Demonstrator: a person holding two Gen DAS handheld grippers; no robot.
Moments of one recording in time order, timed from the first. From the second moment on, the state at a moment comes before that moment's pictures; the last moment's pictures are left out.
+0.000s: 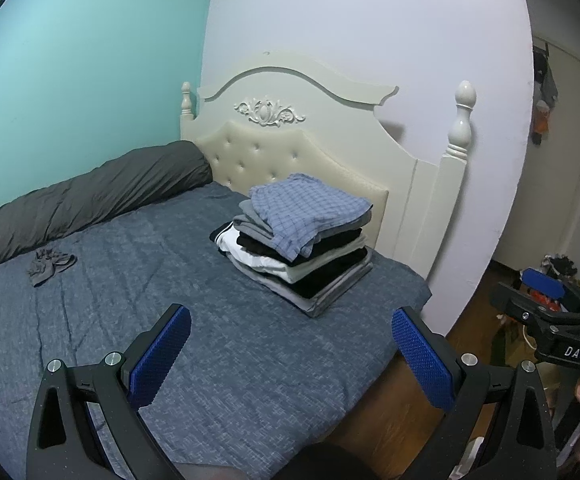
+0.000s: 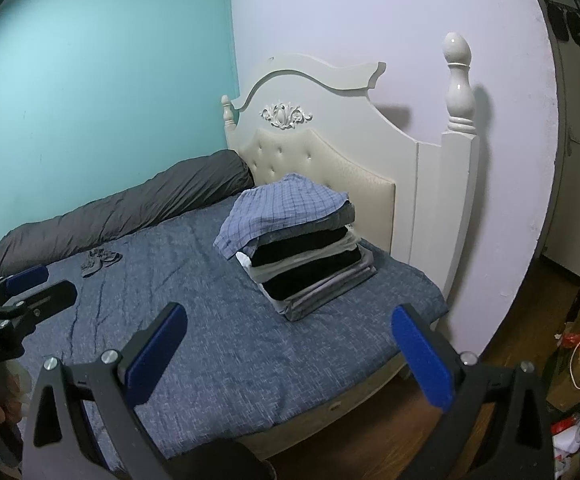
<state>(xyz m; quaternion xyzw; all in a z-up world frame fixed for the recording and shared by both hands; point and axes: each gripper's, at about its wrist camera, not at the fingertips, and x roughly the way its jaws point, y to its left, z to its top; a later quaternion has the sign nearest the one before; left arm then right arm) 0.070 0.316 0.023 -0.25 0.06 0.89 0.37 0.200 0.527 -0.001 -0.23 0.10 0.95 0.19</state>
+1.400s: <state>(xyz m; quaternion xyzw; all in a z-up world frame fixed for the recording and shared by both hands) 0.068 0.313 0.021 -0.25 0.04 0.89 0.37 0.197 0.526 -0.004 -0.23 0.10 0.95 0.19</state>
